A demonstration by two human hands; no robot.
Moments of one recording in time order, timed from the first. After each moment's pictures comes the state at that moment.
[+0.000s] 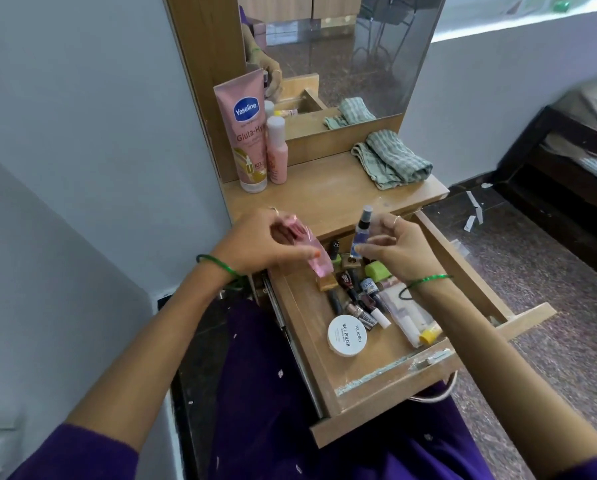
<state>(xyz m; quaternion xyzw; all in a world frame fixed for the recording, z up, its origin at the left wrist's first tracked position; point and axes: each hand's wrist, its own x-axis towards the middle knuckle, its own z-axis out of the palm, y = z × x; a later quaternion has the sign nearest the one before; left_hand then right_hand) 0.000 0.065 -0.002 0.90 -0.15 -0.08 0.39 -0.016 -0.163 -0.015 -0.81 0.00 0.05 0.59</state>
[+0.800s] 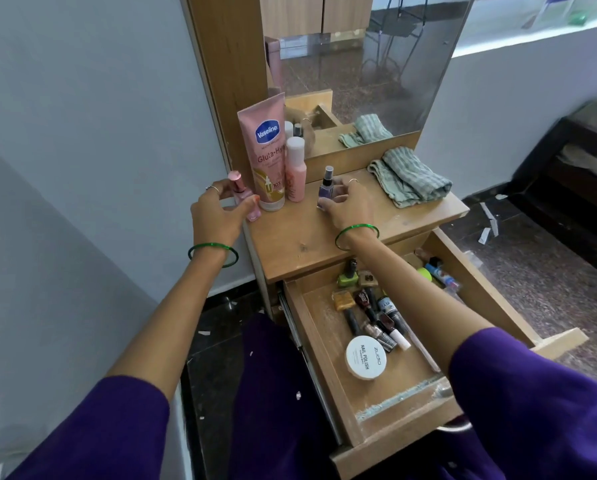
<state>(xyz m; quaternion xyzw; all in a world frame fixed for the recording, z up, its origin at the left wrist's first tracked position) 0.063 0.121 -0.022 0.85 0.07 0.22 0.47 0.107 -0.076 -0.038 -0.83 0.04 -0.10 0.55</state>
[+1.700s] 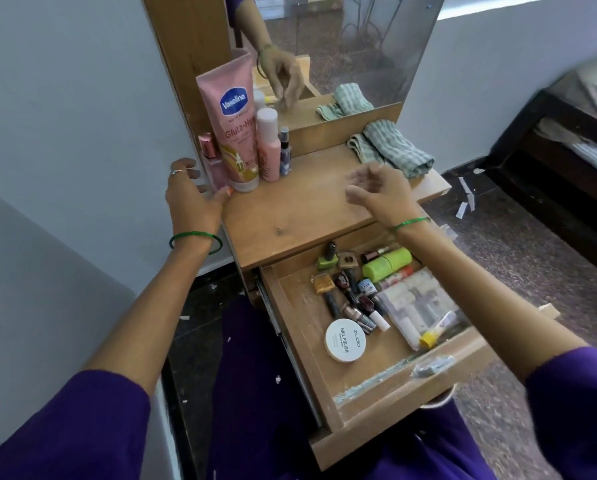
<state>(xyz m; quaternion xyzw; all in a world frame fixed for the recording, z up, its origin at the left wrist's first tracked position) 0.081 0.114 -0.049 0.84 0.13 0.22 0.48 0.084 -0.159 -0.030 -0.85 -0.04 -0.03 0.53</state>
